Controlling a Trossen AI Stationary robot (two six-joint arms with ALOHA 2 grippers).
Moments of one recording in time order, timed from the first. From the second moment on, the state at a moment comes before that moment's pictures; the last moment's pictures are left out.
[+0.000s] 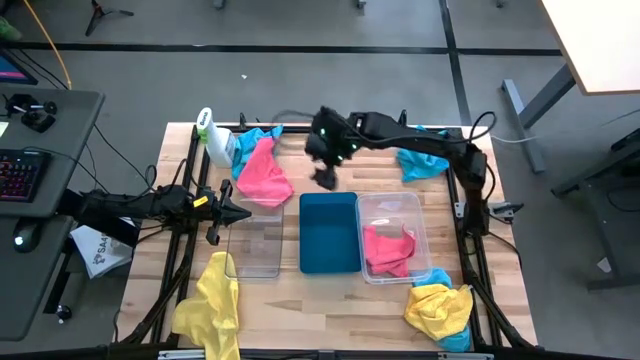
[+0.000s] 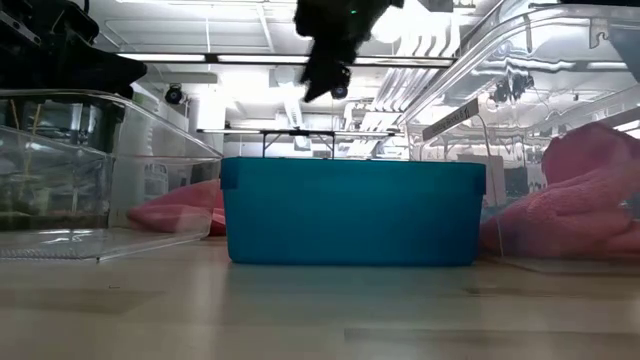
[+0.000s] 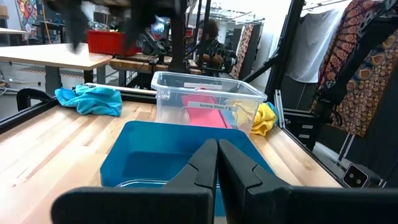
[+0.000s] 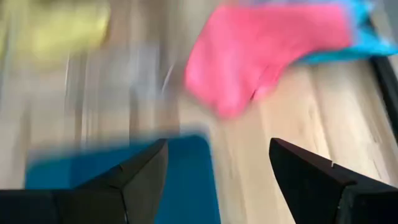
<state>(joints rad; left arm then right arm) -0.08 0.01 0.01 0.02 -0.02 -0.13 -0.27 1.99 1.99 -0.92 -0.21 -0.07</state>
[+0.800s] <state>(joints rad) -0.08 0.01 0.01 0.02 -0.02 -0.13 -0.23 2.44 1.99 -0.45 0.01 0.55</state>
